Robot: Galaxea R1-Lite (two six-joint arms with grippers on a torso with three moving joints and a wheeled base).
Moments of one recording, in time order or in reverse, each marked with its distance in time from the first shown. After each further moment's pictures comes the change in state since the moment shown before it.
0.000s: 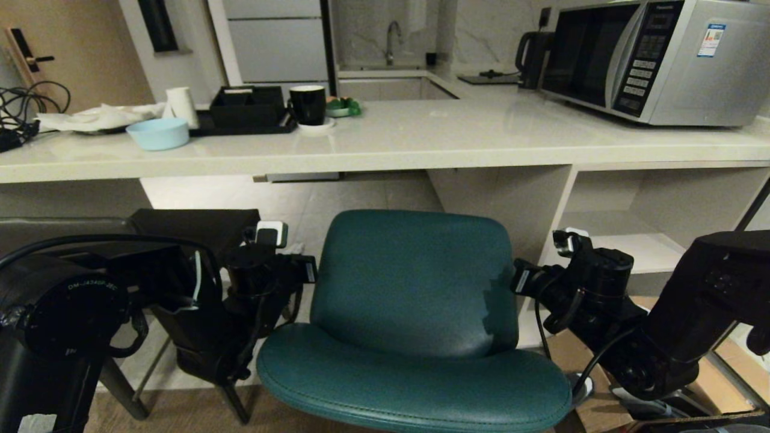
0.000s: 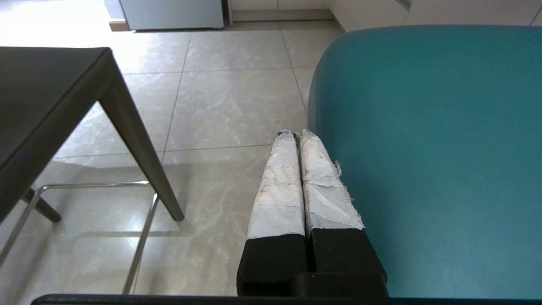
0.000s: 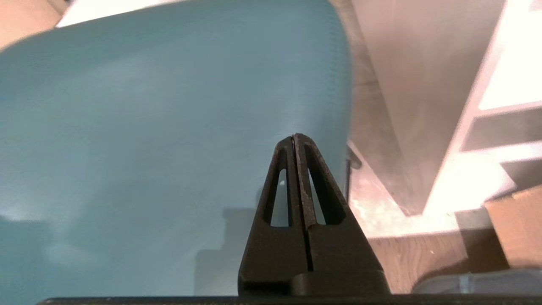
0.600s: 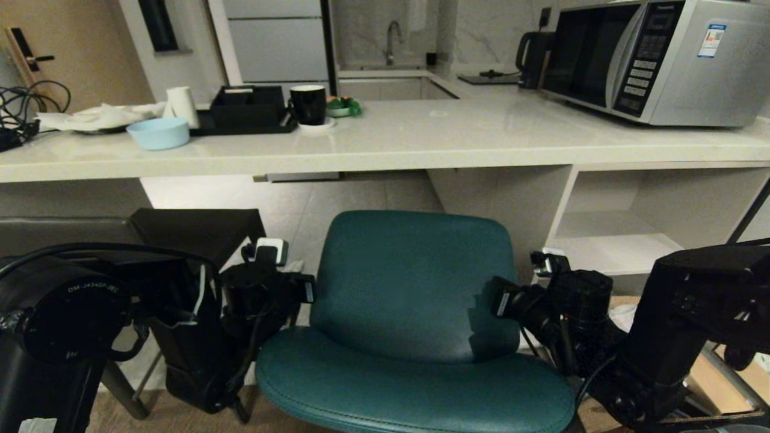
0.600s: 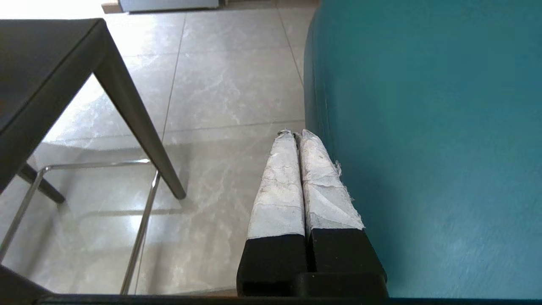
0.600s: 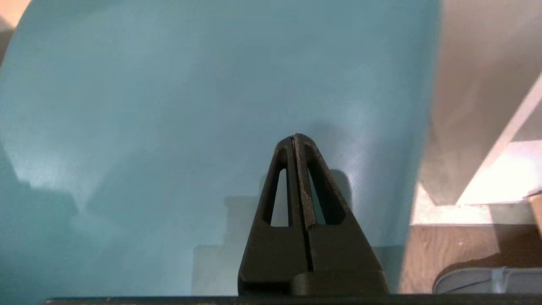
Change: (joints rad) left arm -0.030 -0.008 0.141 -0.079 0.006 -0.001; right arm 0.098 0.043 0.072 -0.100 0.001 0.000
